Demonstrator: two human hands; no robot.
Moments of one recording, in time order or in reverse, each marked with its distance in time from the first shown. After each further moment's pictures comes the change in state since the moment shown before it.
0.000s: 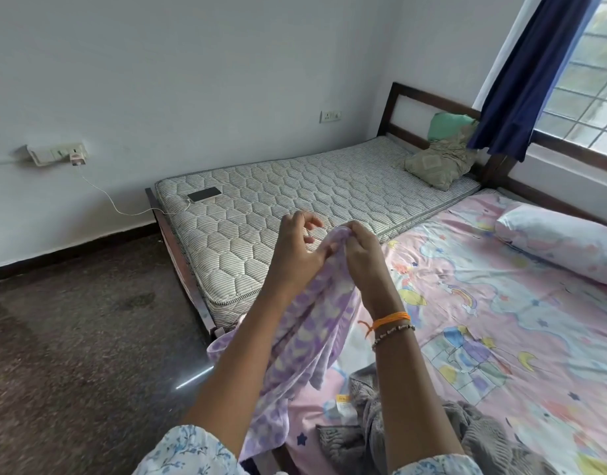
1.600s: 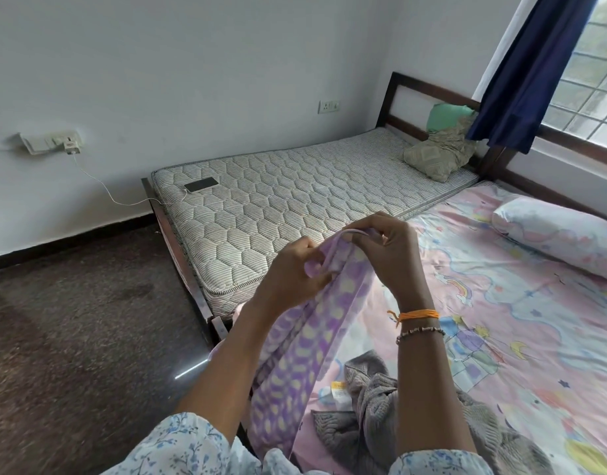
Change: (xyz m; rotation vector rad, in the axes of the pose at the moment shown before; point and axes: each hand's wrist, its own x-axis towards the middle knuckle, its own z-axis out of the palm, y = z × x) left_hand -0.024 -0.041 0.010 0.292 -0.181 0.224; right_hand -0.015 -0.001 -0.047 -0.224 0.017 -0.280
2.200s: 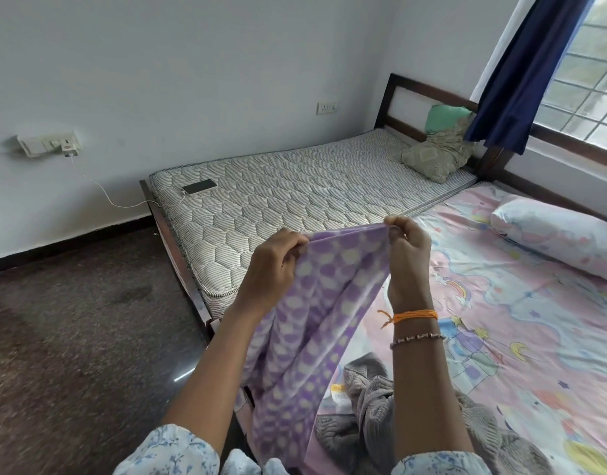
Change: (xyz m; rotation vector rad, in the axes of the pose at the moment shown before) left_hand 0.000 -0.005 -0.023 0.011 0.197 0.102; right_hand 0.008 0.019 0.002 0.378 0.392 0.353
